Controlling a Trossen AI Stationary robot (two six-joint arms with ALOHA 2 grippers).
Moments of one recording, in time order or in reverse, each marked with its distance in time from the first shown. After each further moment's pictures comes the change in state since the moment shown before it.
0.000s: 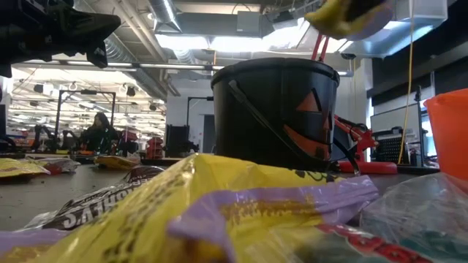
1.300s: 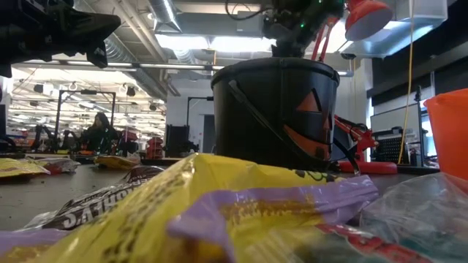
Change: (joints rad) left arm 0.000 0.000 0.000 0.000 0.000 0.000; right arm -0.946 0.001 0.010 0.329 -0.563 0.088
